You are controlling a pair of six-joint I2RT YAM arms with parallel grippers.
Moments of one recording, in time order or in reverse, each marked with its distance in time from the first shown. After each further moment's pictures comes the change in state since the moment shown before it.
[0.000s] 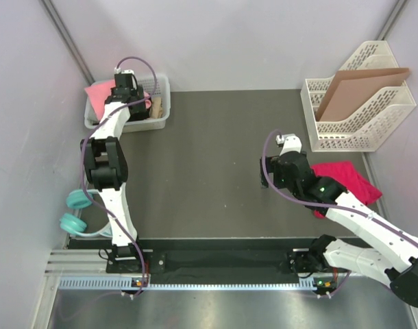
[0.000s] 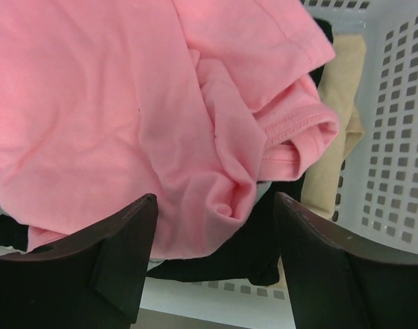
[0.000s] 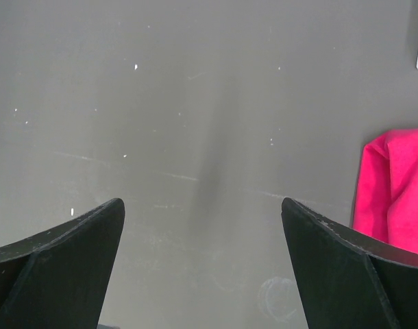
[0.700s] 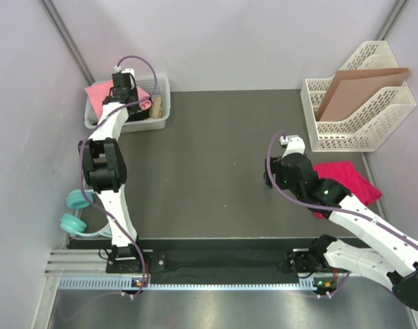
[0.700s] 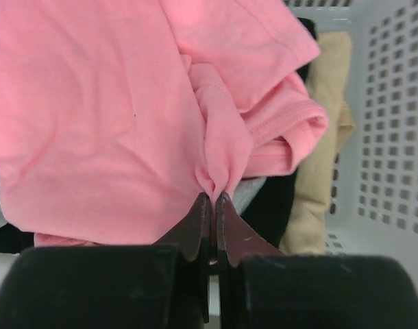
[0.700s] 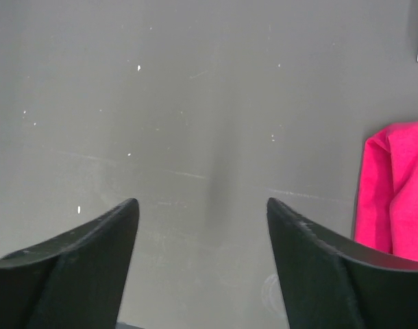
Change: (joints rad) left arm 0.000 -0.016 -0.025 0.022 0.034 0.041; right arm 0.000 -0.040 -0.009 -0.017 -0.002 0.026
